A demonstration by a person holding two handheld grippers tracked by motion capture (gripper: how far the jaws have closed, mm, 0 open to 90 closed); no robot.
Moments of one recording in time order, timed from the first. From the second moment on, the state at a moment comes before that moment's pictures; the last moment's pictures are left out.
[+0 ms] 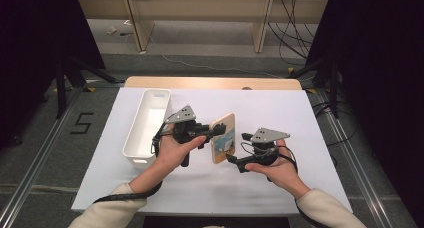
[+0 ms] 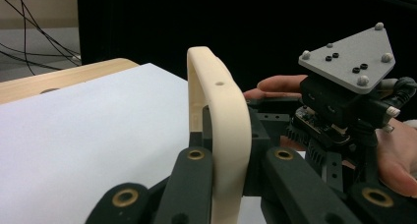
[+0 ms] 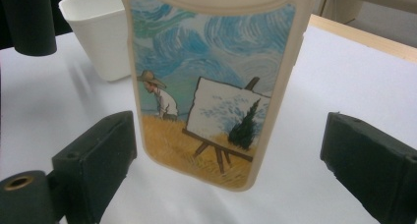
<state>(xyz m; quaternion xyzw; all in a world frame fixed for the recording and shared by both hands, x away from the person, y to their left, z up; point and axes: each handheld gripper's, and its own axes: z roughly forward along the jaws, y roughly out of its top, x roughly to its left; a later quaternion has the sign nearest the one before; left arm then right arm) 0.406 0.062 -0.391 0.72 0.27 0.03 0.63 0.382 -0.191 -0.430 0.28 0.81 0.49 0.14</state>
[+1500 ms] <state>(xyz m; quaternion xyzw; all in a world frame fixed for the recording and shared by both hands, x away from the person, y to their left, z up) 0.426 0.053 -0.398 0.74 0.23 0.00 0.63 0.407 -0.195 -0.445 0.26 0.82 0.50 0.08</state>
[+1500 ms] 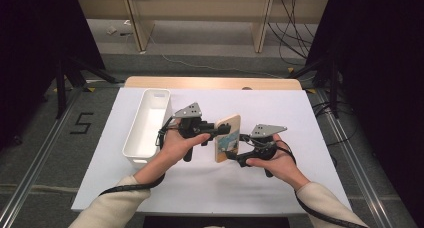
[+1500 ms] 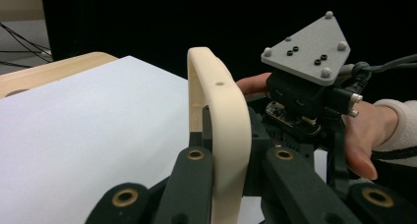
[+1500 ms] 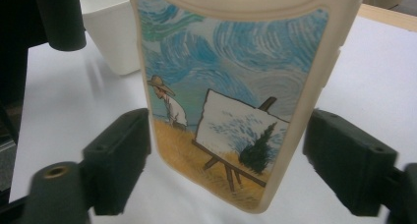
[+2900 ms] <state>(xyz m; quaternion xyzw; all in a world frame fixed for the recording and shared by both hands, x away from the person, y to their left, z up) 0.428 0.055 -0.389 0.72 0.30 0.11 0.62 0.404 -0.197 -0.434 0.27 0.80 0.54 0.02</state>
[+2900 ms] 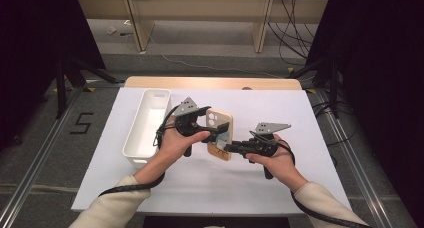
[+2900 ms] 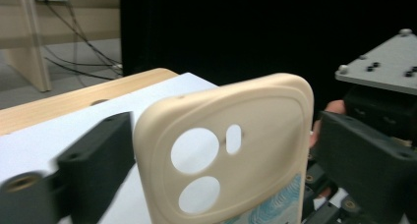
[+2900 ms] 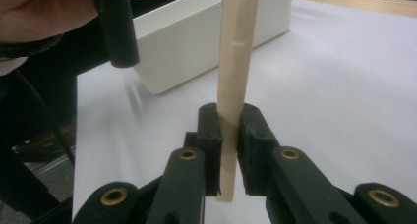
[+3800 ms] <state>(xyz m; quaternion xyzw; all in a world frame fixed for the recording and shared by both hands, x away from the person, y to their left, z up) 0.427 0.035 -0.392 0.71 0.35 0.19 0.58 0.396 -0.176 -0.431 0.31 0.80 0.51 0.09</state>
